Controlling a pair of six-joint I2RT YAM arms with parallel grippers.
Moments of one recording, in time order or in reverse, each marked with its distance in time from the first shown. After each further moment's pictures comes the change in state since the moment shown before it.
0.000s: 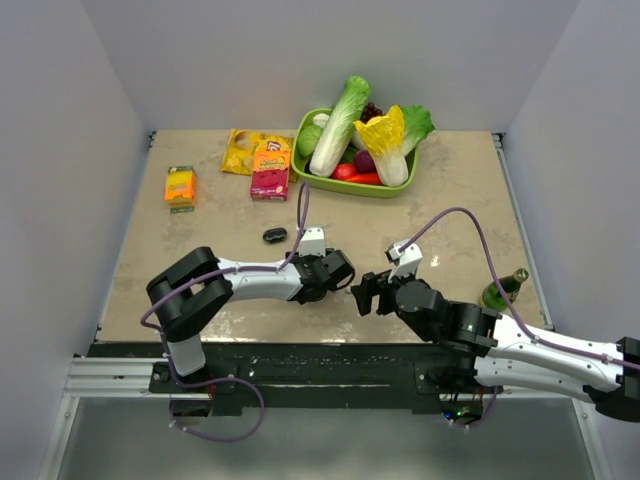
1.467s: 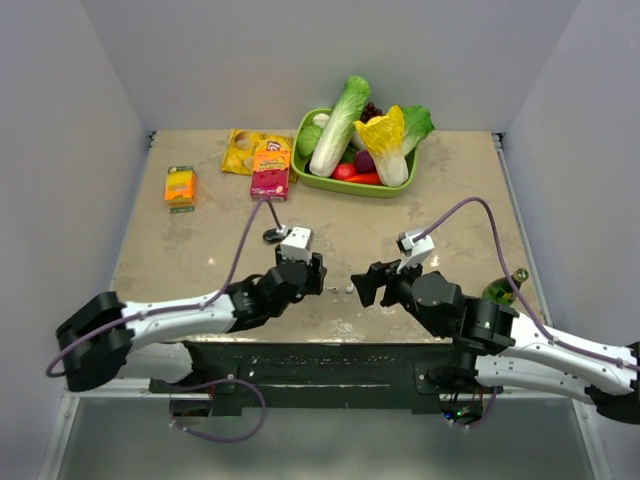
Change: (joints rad) left arm -0.035 -0.500 -0.372 0.463 0.095 0.438; right arm 0.000 -0.035 0.115 -0.037 -0.006 -0.030
